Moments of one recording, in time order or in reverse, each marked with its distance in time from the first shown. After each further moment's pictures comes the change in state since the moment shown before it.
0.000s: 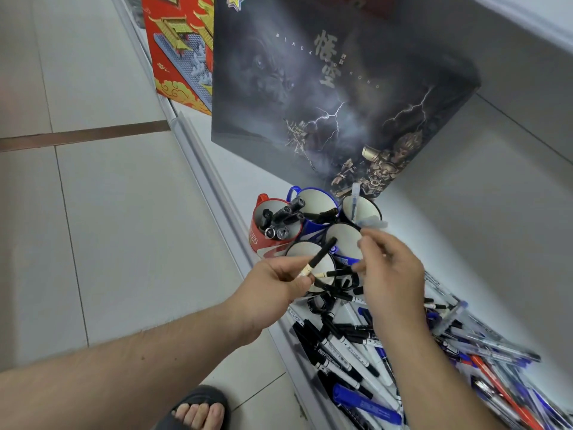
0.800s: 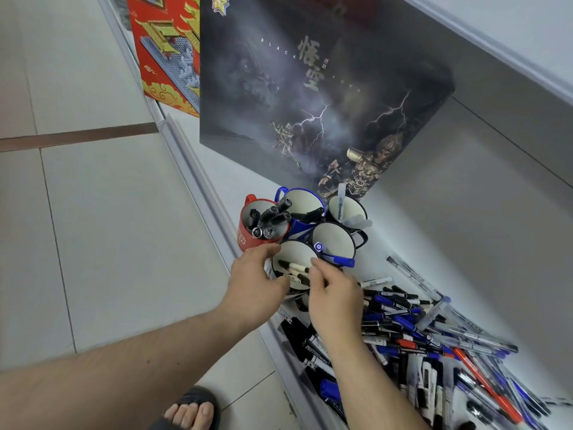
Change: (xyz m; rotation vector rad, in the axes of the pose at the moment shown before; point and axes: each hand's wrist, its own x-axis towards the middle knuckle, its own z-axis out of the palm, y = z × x) left_hand 0.009 -0.012 0.003 0.472 0.340 0.034; right_hand -0.011 0.062 0.030 -0.431 -0.025 -0.197
